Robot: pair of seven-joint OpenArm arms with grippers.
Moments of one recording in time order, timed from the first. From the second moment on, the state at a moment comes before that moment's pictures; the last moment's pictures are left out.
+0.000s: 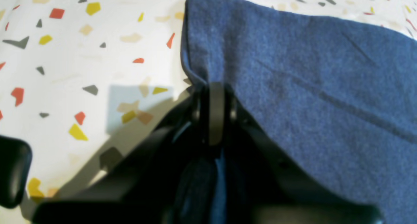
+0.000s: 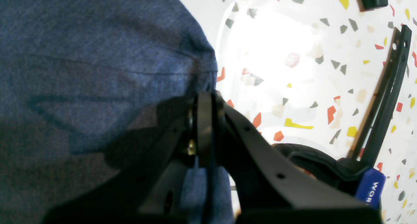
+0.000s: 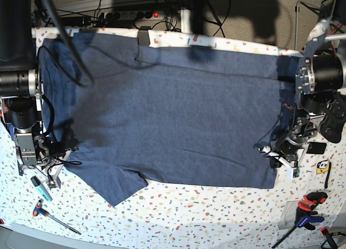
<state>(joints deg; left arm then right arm) -43.3 -13.5 -3.5 2.1 -0.9 -24.5 -12.0 46.9 26.0 -15.1 18.1 0.4 19.0 -23.0</state>
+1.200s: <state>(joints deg) -17.8 -18.8 -3.1 56.9 -21.8 -30.9 11.9 2.2 35.6 2.9 84.8 16.1 18.2 -29.0</state>
